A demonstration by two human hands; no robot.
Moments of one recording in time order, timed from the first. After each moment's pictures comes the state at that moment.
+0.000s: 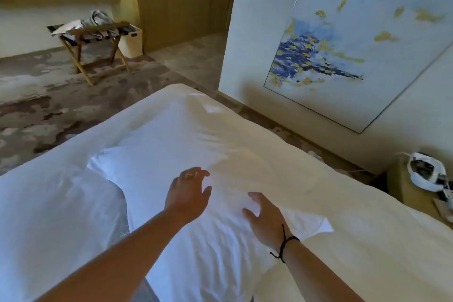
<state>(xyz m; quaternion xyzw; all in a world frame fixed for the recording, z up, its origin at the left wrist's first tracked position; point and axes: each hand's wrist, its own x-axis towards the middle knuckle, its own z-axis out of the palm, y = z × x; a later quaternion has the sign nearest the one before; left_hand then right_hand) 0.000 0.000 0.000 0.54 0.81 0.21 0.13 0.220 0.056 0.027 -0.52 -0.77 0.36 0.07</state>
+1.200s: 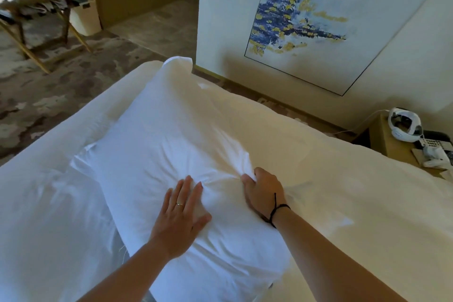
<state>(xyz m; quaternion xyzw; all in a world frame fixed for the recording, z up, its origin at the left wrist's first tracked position) -0.034 -0.068 -0.096 0.67 0.72 0.13 0.10 0.166 0.070 -0.016 -0.61 -0.75 0.24 0.11</state>
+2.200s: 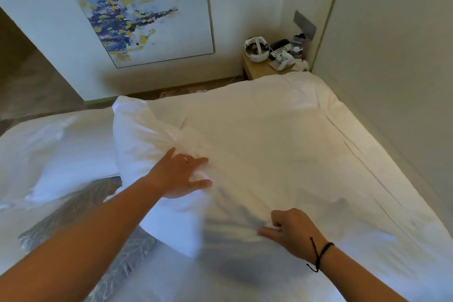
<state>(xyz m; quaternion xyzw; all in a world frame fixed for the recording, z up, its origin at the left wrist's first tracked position) 0.366 -0.055 0.062 0.88 0.44 -0.17 0.08 0.649 -0.253 0.003 -0.66 -0.70 0.26 0.08</state>
